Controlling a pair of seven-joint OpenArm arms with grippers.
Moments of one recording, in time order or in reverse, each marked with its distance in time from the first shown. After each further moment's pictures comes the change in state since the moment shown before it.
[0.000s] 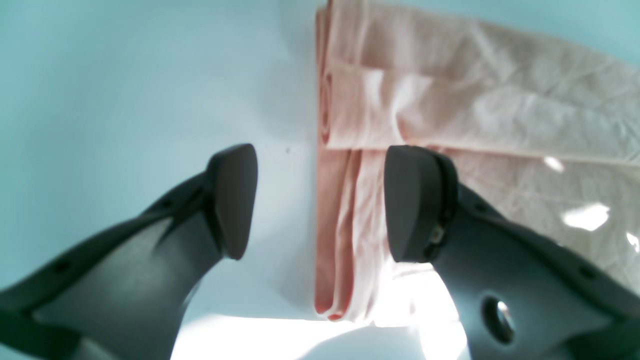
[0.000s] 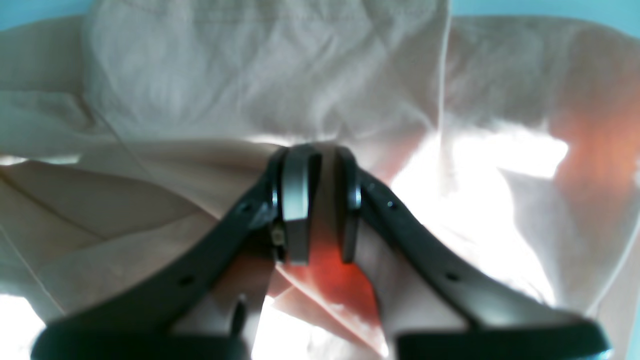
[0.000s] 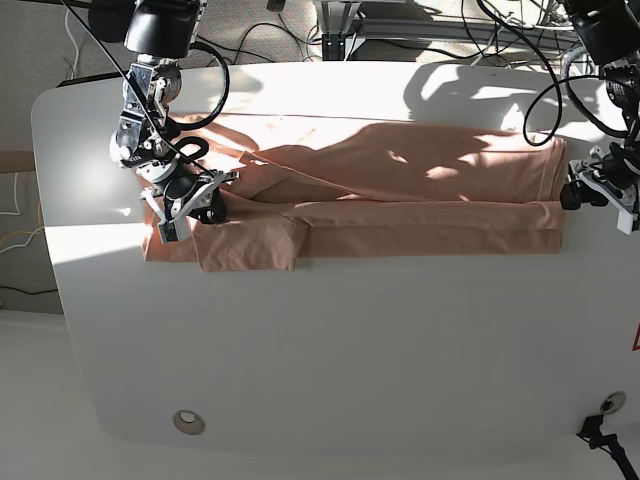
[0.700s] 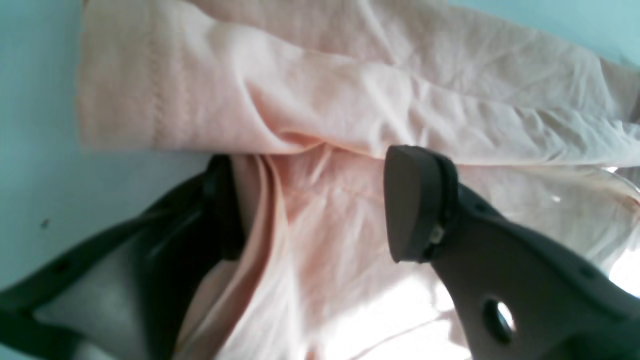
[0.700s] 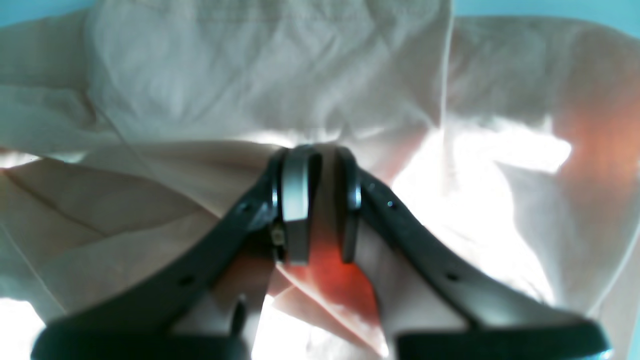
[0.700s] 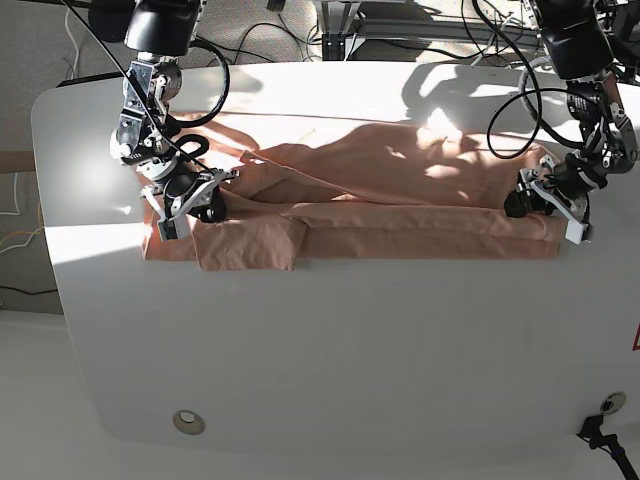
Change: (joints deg) left arm -5.7 7.0 7.0 -5.7 -0.3 -1.5 -1.4; right arm -0.9 0.0 0.0 0.2 0.1 0.0 0.8
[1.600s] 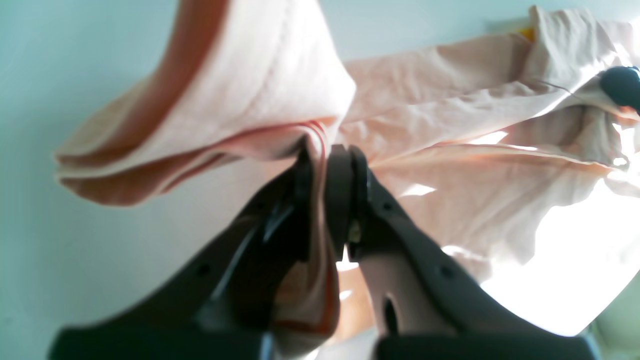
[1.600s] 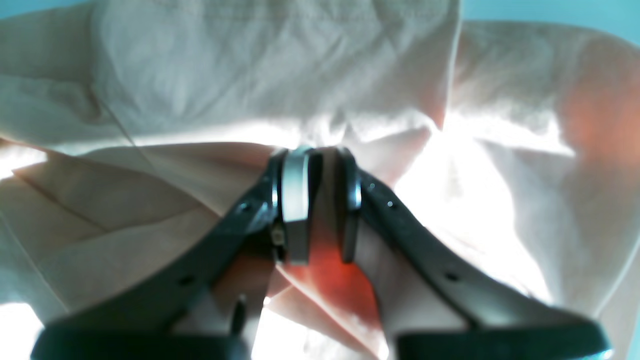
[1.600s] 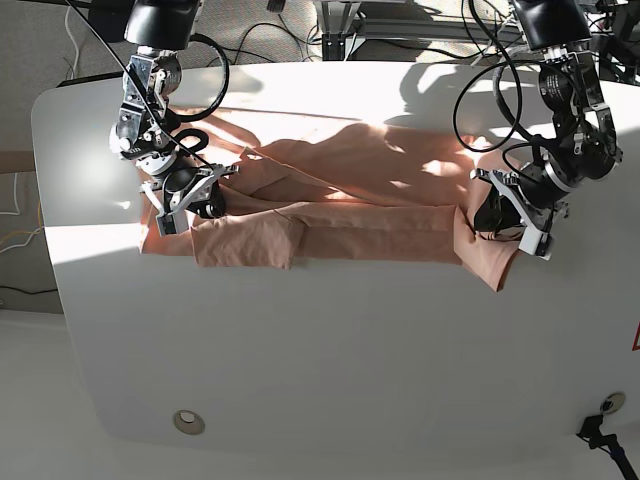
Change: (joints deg) left arm 6.0 7.2 7.1 28.5 0.9 -0.1 4.9; right arm -1.3 0.0 0.0 1.0 0.4 0.0 0.5
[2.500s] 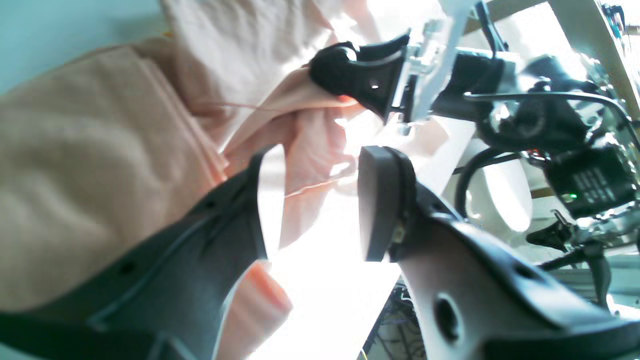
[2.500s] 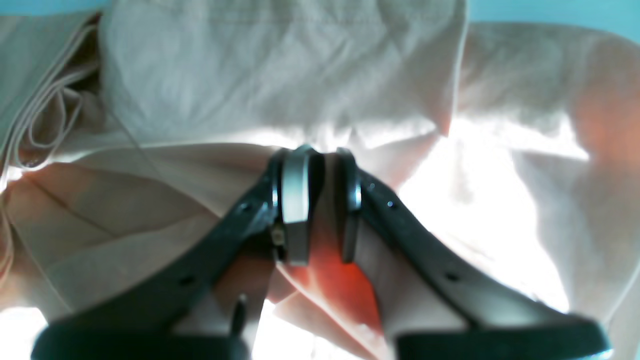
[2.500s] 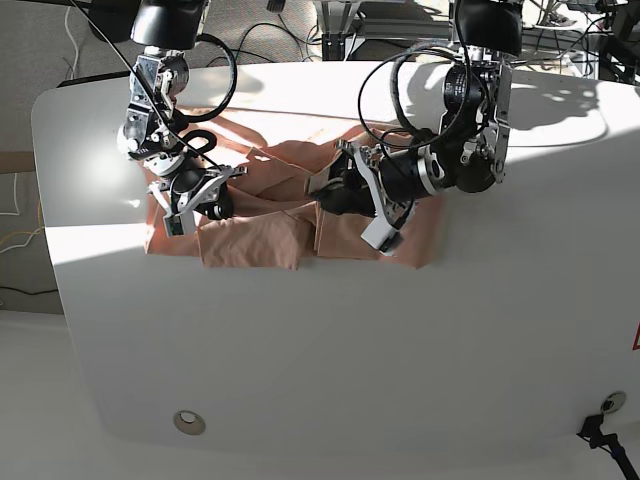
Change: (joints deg) left arm -4.3 8.8 26.6 0.0 -10.2 7.0 4.9; right arm 0.2 -1.6 -1.0 0.1 0.0 -0.2 0.0
